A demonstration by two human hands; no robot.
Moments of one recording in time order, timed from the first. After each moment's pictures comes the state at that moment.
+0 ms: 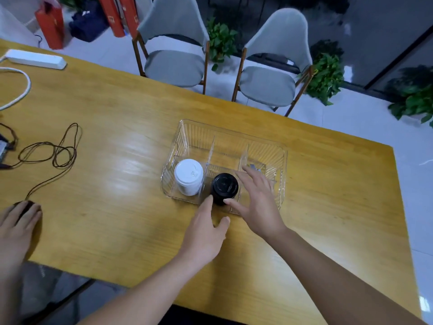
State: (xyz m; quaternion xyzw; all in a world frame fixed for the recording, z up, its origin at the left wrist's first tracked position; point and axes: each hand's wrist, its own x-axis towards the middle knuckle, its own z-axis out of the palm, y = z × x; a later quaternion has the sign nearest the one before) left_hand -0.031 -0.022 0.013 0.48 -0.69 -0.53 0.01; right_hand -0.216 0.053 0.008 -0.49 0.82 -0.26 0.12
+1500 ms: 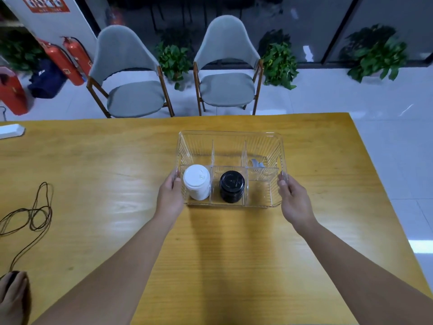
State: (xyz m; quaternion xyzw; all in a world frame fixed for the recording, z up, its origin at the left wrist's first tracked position) left_hand -0.114 -0.132 -0.025 0.47 -0.62 -0.62 0.12; right_hand -0.306 0.170 -0.006 -0.09 0.85 -0.48 0.20
